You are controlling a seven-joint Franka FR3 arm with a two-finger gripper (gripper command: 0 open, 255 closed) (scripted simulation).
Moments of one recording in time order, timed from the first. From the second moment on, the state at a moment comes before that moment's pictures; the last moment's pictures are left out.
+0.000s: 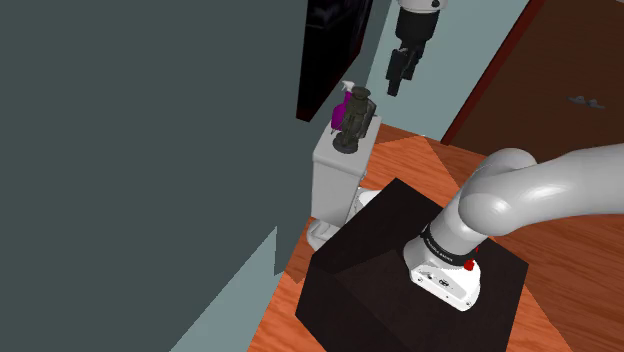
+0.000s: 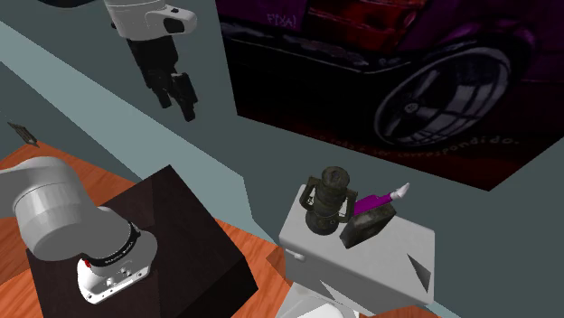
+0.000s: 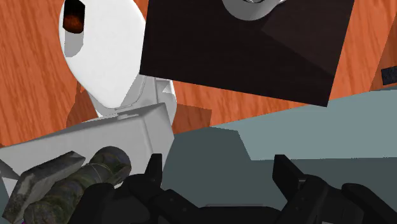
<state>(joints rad) -0.01 -0.75 0.02 -2.35 -0.12 1.52 -0.14</state>
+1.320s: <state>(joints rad) -0.22 -0.23 -0.03 -2.28 -0.05 2.08 0.43</state>
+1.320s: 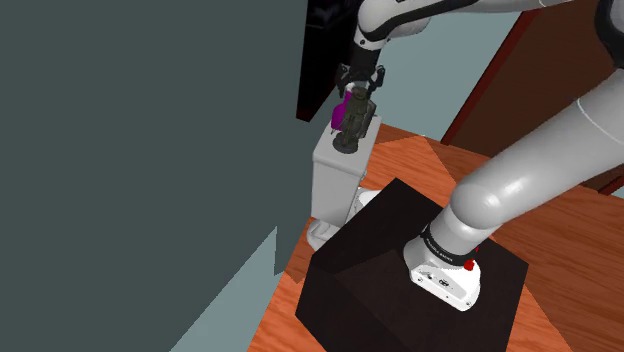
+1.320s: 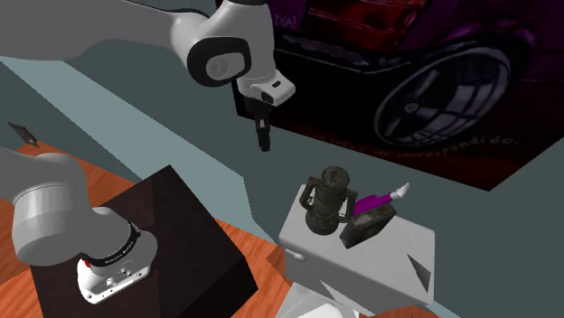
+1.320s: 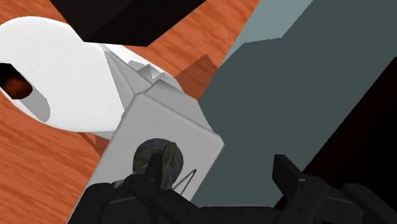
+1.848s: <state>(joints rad) -0.29 0.00 -0.09 -2.21 0.00 2.29 0.62</state>
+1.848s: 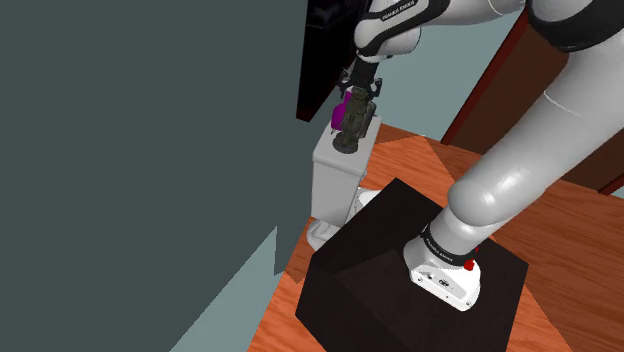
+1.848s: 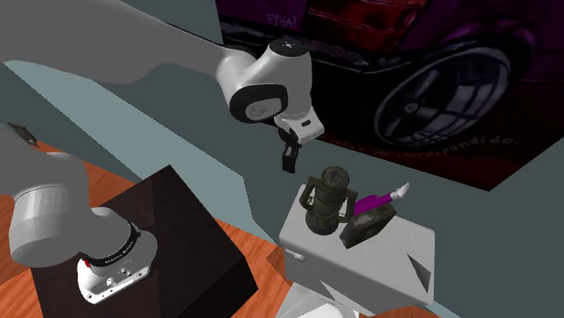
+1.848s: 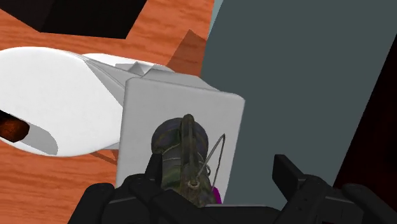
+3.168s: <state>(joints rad) -0.34 0.21 -0.13 -2.16 0.09 2.50 0.74</state>
